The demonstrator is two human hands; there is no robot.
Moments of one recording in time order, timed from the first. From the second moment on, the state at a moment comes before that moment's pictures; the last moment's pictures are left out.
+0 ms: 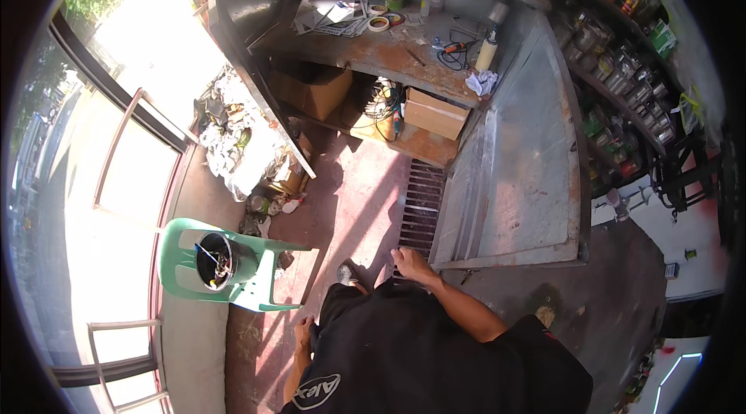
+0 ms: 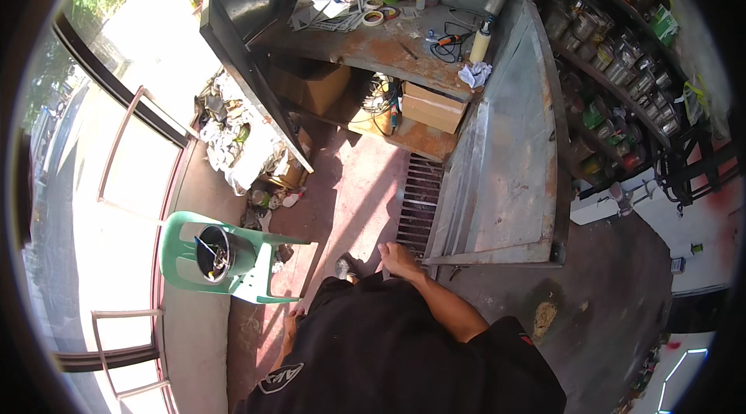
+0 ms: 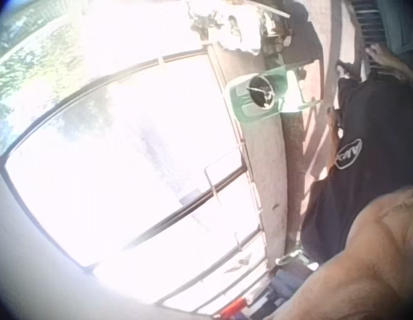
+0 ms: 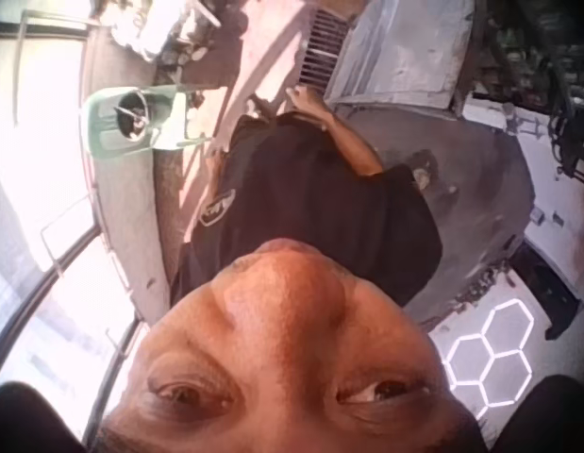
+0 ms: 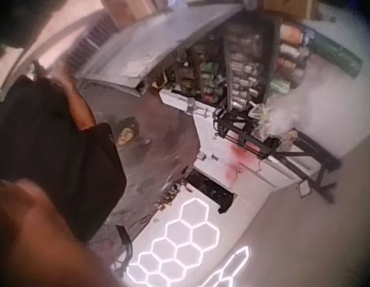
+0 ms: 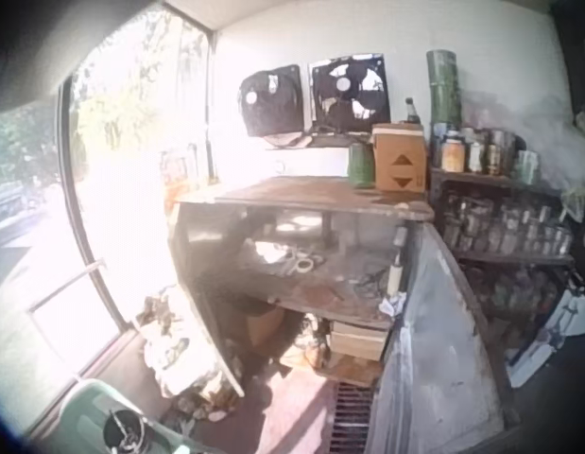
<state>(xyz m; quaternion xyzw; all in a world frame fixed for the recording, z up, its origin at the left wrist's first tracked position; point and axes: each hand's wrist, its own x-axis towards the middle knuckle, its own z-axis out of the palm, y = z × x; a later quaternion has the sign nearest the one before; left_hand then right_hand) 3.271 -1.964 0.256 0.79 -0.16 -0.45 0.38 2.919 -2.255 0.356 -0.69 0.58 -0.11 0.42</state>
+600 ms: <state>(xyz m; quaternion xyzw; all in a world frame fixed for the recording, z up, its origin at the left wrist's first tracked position) 3.383 -2.230 0.321 0.85 0.04 -0.38 0.35 3.066 -2.855 0.436 -0.59 0.62 -0.40 0.33</state>
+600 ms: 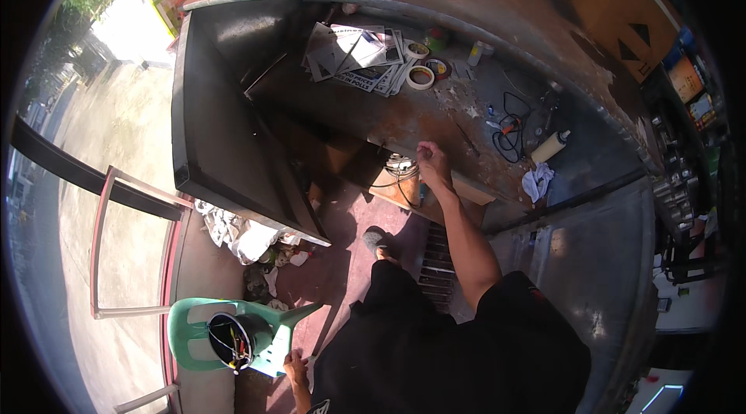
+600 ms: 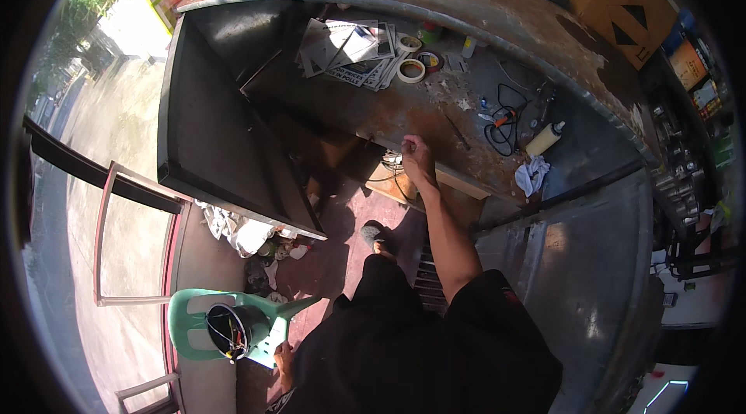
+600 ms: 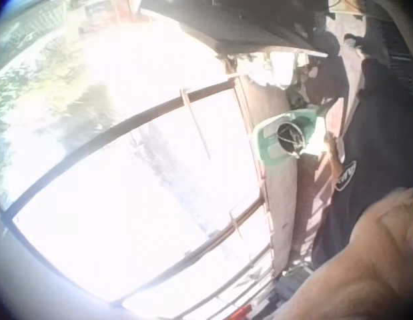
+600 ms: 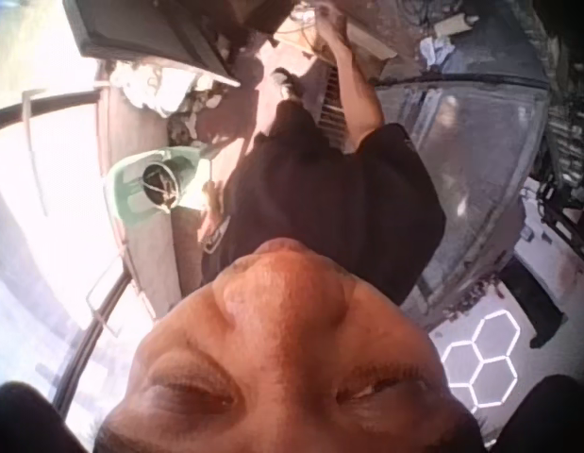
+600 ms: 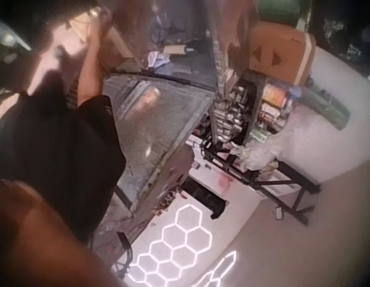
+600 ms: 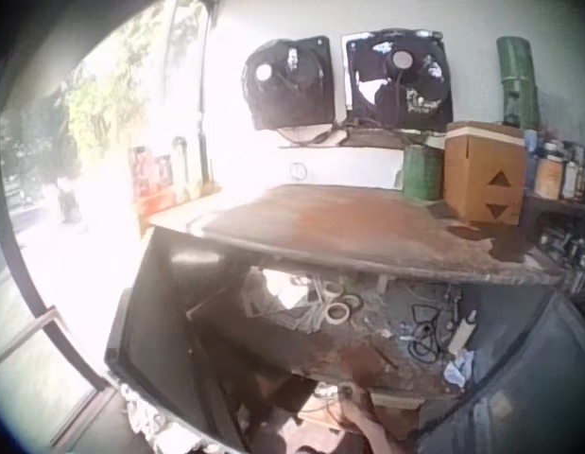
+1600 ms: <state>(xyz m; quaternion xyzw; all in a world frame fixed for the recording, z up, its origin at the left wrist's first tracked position) 3.251 -2.339 0.515 0.77 -0.24 -0.19 0.56 3.297 -2.565 0.570 -0.88 -0.25 0.32 0.26</state>
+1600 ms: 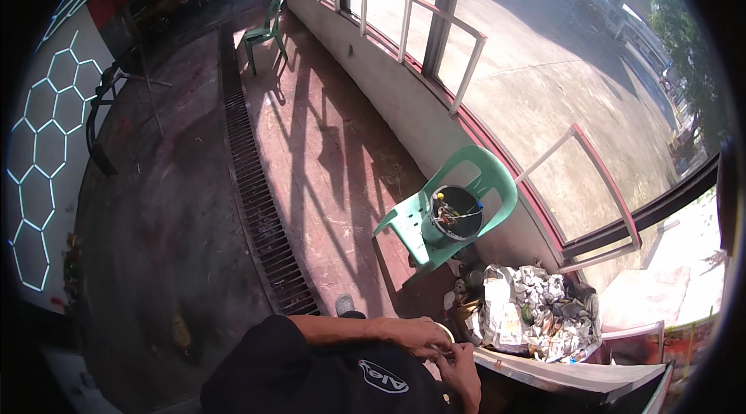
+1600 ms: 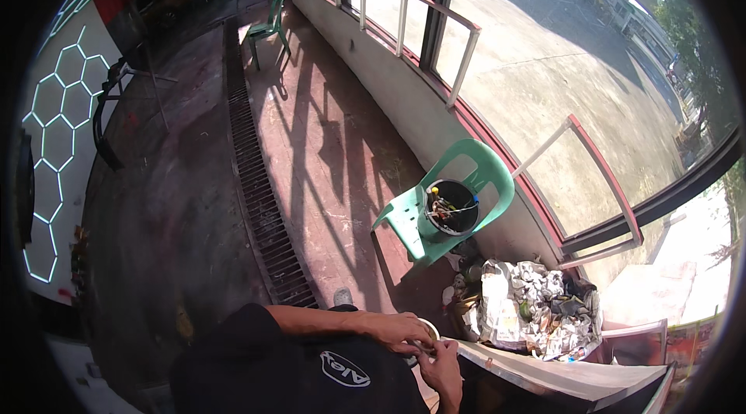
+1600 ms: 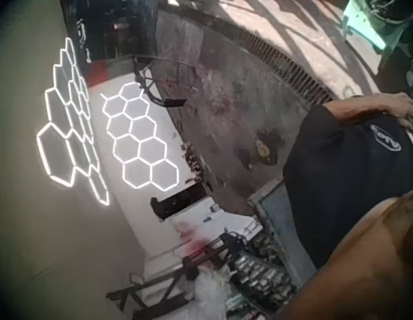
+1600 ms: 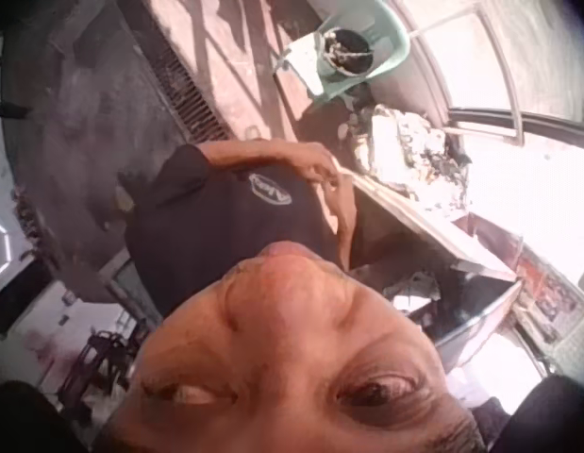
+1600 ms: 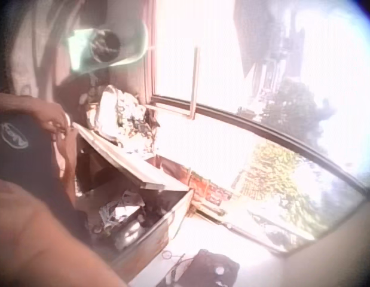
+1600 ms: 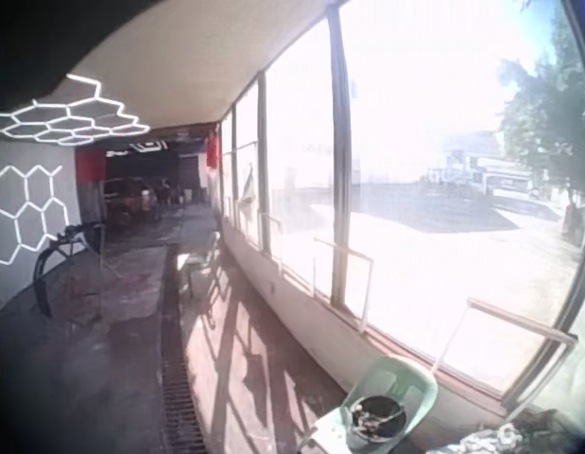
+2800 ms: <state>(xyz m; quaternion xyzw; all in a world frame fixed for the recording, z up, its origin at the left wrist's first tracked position) 2.976 -1.696 0.605 0.50 0.34 0.57 0.55 3.149 -1.593 0.639 -0.42 -0.72 0.43 0.33</state>
